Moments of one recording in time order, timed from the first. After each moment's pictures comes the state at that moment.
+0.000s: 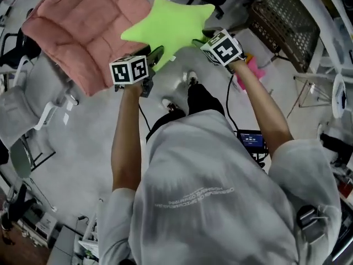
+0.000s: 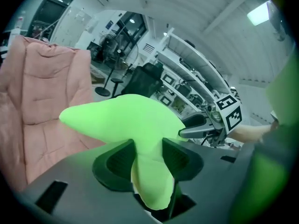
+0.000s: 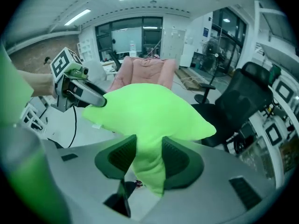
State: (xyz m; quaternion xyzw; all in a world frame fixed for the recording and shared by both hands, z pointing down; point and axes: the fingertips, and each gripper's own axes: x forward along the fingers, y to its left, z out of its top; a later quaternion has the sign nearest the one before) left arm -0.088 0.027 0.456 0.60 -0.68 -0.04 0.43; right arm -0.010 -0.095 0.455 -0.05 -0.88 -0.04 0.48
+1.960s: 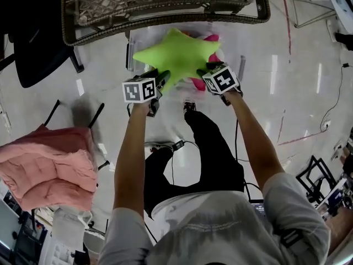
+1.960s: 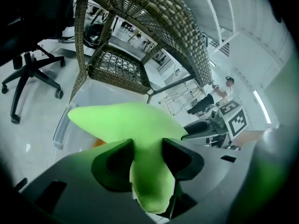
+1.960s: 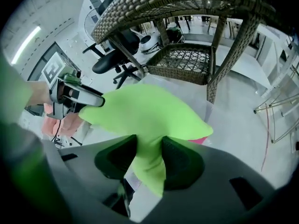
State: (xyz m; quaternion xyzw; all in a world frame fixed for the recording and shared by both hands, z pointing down) left arm 0.344 -0.405 0.802 0.73 -0.37 0.20 0.54; right arm 0.493 -0.413 0.815 0.27 -0.75 0.35 0.49
